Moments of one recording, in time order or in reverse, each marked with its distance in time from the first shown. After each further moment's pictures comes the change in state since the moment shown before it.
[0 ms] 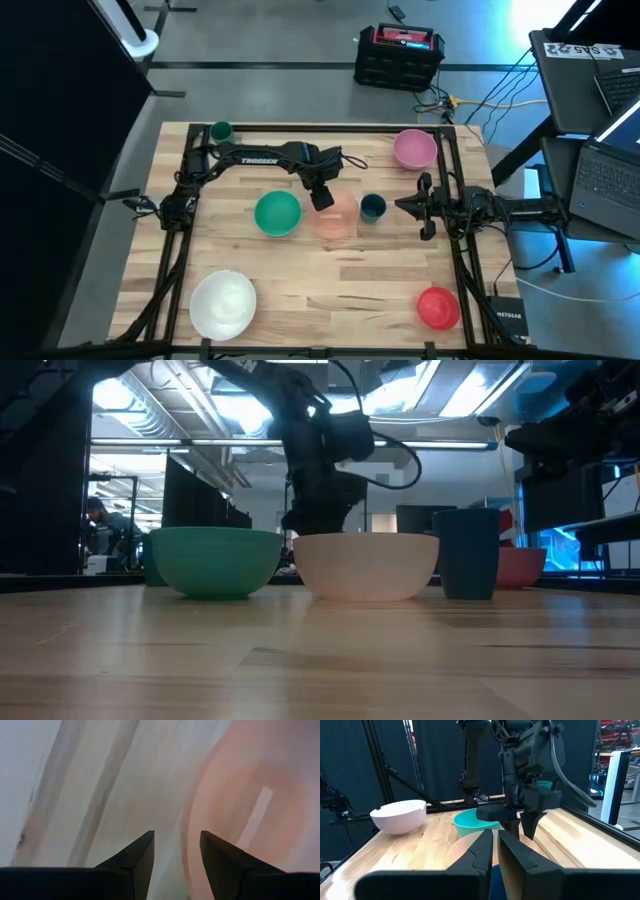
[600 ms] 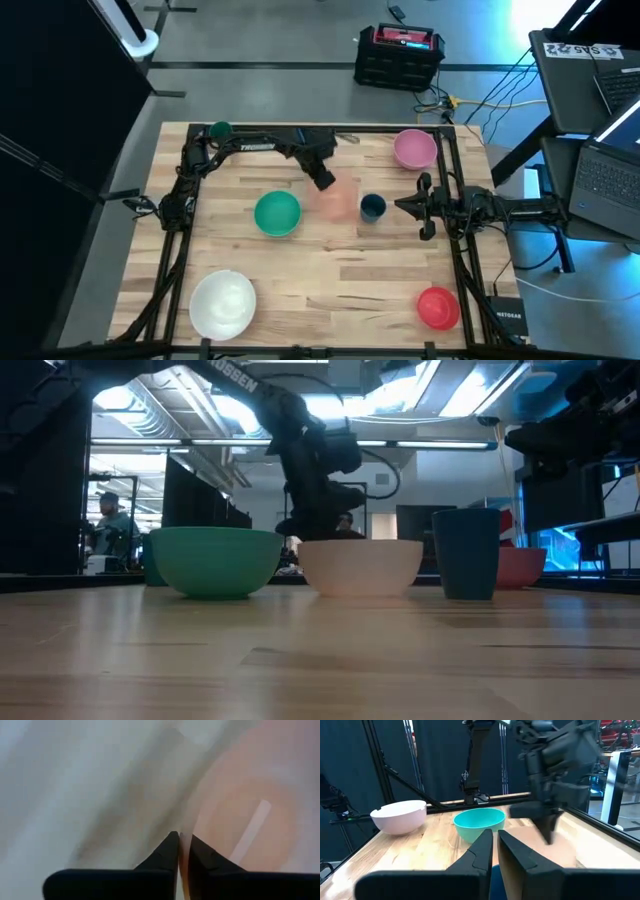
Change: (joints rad) left arm 0.154 0.008 0.001 0.065 0.018 -0.067; right arm 0.000 0.000 0.000 0.000 0.000 0.000
